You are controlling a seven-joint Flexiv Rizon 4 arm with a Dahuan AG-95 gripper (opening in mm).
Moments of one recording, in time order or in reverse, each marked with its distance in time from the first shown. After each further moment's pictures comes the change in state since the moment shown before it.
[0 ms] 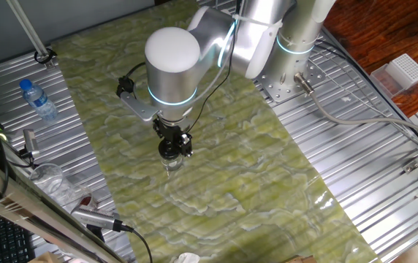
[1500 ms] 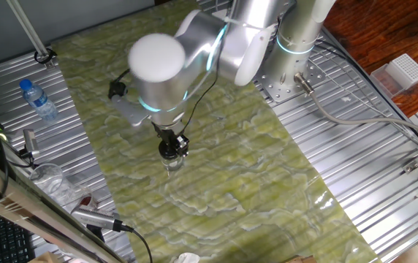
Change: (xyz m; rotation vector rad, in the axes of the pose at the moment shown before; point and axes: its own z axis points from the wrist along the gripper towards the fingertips) arm 0.000 0.001 0.000 -0.011 0.097 0.055
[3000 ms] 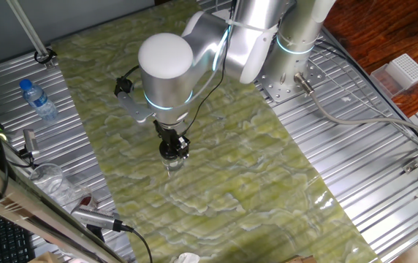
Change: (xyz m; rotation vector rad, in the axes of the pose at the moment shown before) arm 0.000 0.000 0.011 -0.005 -0.063 0.063
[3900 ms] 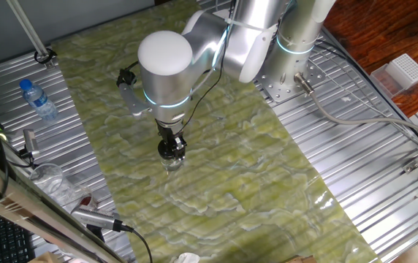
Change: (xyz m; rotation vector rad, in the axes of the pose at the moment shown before) arm -0.002 -0.001 0.000 -0.013 -0.015 0.210
